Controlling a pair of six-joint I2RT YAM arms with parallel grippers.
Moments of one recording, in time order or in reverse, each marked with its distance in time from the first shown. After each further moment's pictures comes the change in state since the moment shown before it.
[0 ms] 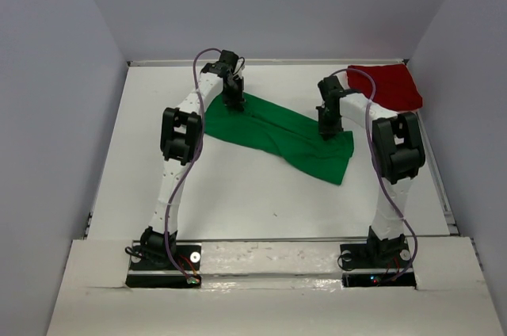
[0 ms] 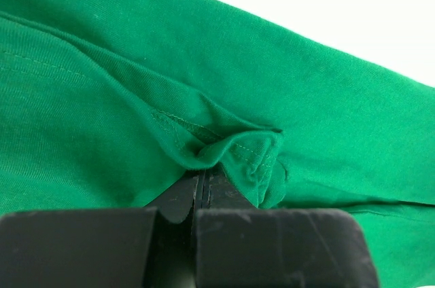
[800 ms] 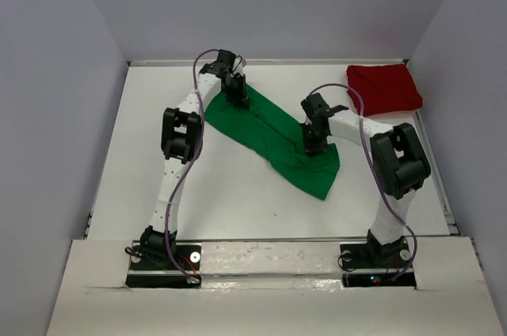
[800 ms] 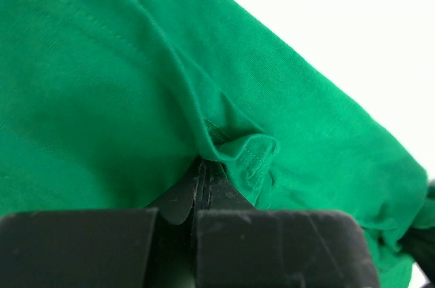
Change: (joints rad) left arm 0.021 0.058 0.060 0.061 0.172 -0.029; right arm 0.154 -0.148 -0.228 0.090 -0.123 0.070
